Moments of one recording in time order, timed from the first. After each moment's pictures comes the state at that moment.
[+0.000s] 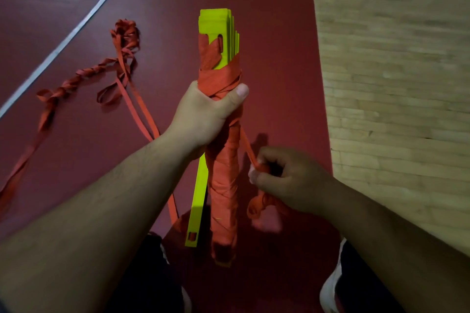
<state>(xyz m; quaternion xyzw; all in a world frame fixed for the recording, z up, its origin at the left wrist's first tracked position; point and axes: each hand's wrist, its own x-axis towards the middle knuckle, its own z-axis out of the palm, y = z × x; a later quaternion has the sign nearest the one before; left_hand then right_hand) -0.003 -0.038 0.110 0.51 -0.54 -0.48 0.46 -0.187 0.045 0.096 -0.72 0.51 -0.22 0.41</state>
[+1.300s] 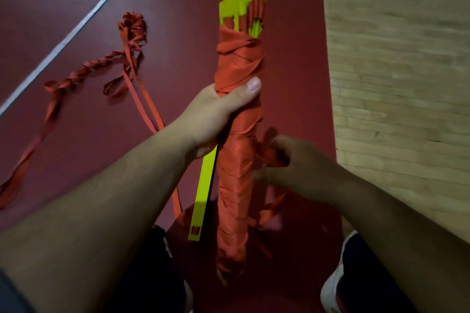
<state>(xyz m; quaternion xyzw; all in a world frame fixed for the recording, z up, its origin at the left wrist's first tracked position) -0.002 -0.020 0.127 0.41 -0.47 -0.66 0.42 -0.186 0.033 0.105 -0.70 0.57 -0.15 0.40</state>
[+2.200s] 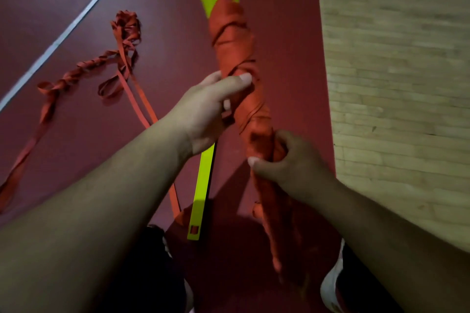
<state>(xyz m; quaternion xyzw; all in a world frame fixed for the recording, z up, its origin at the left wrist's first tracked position) -0.006 -0.032 0.124 0.43 -0.37 -0.70 0.43 -0.170 0.042 0.084 -0.61 0.63 -0.30 0.38</state>
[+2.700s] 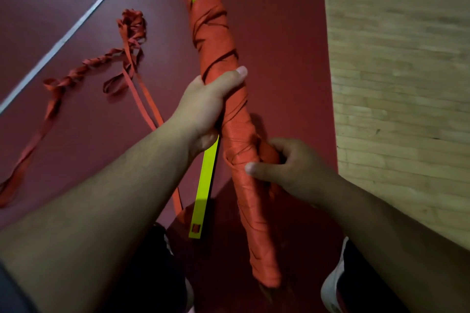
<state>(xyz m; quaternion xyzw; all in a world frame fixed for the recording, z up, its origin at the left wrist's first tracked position) -0.008 -0.028 0.130 0.46 -0.33 -0.65 0.51 -0.172 0.041 0.084 -0.56 0.53 -0.28 0.57</state>
